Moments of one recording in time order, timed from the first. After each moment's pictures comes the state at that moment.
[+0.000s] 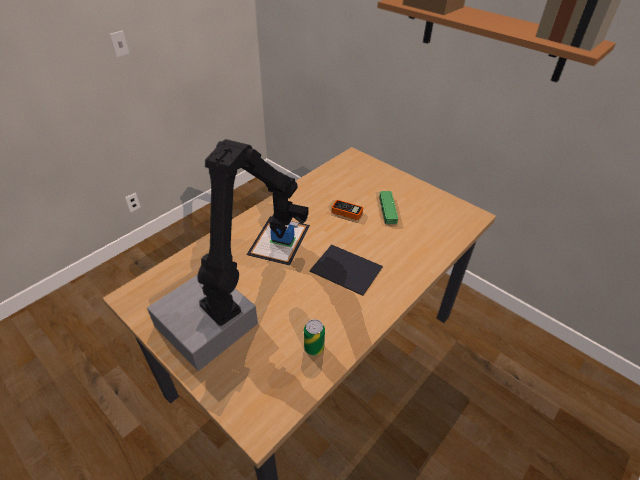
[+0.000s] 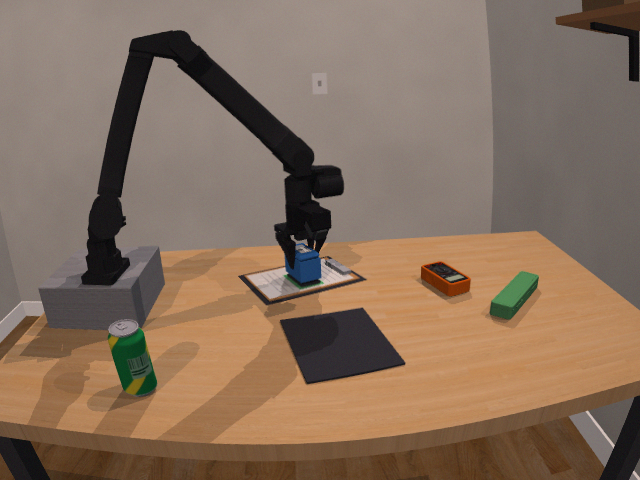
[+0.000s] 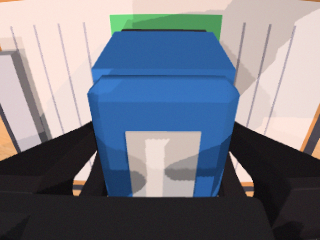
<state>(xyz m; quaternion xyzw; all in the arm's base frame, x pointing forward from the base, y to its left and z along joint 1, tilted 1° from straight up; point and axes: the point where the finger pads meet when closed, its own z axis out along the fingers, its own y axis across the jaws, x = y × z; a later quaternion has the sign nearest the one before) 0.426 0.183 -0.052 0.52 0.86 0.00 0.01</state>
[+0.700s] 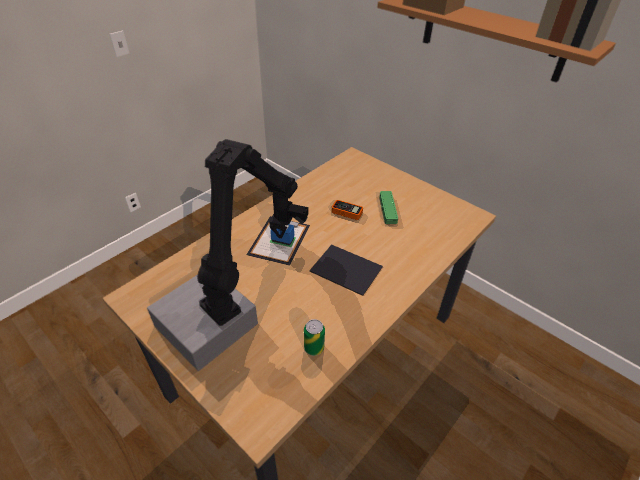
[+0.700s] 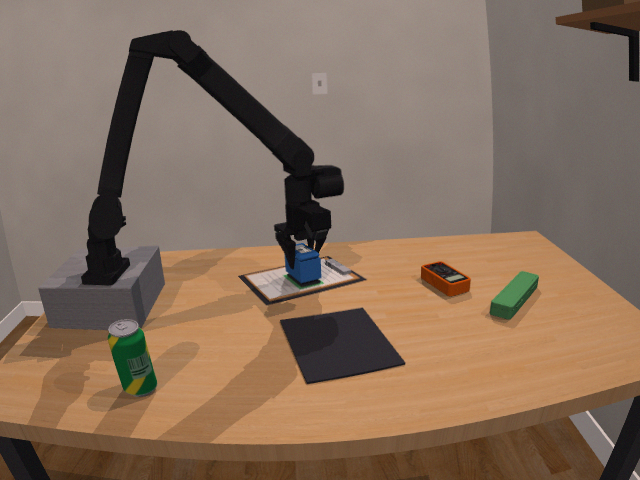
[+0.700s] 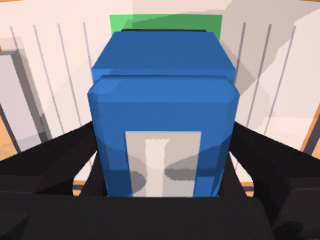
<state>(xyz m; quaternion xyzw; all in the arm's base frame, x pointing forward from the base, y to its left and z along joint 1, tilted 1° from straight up) 0.426 0.183 -0.052 0.52 0.86 0.00 0.01</state>
